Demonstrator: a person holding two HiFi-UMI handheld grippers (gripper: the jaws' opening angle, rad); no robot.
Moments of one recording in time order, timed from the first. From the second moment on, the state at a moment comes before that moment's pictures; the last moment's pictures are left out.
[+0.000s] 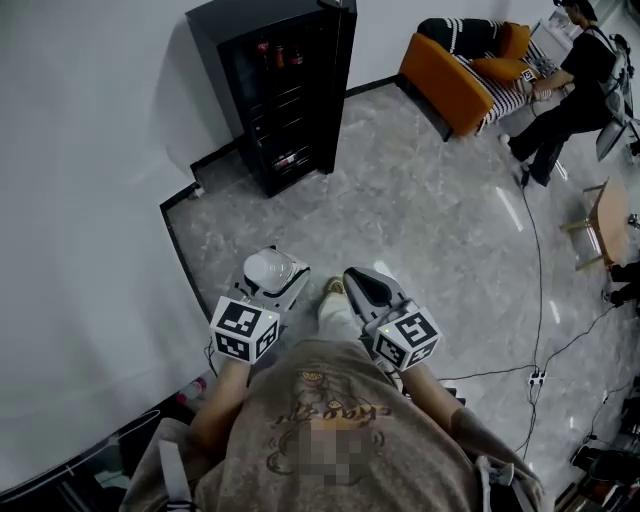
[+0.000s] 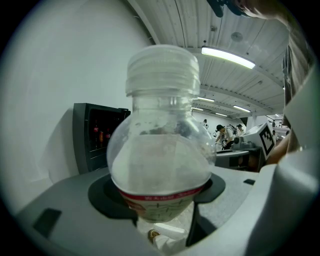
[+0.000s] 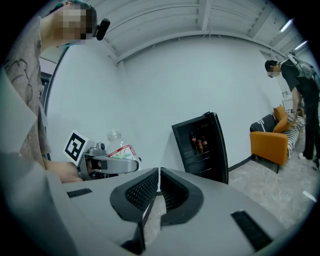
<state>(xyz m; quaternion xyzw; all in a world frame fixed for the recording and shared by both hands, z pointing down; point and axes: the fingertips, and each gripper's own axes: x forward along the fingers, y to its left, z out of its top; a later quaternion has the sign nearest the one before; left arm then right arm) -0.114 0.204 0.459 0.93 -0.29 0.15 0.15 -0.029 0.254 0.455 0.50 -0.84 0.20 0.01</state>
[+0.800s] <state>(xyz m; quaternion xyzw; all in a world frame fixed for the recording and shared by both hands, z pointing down) -0.022 0.068 0.453 0.92 -0.32 0.14 0.15 0.066 0.117 0.446 0.47 -0.86 0.19 0.02</state>
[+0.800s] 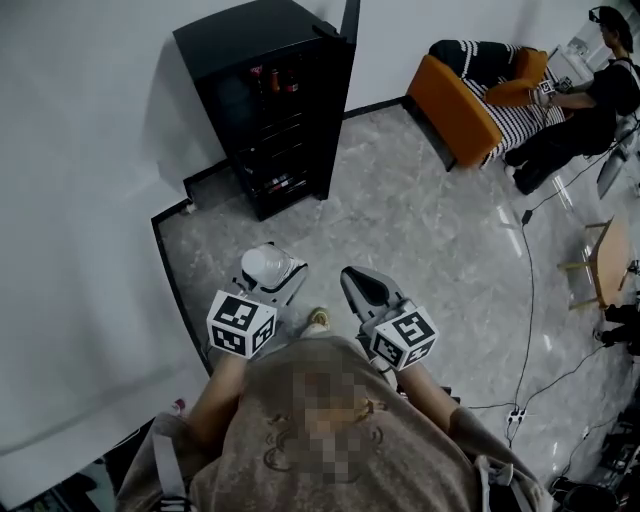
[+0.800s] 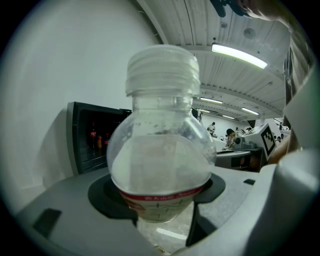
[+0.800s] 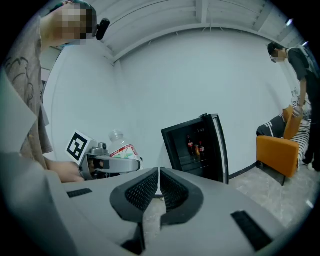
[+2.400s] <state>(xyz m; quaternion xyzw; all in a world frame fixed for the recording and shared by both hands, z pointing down) 0.018 -0.113 0.481 0.91 -0.35 0.14 0.16 0.104 -0.052 0.464 0.45 -0.87 0.20 0.04</state>
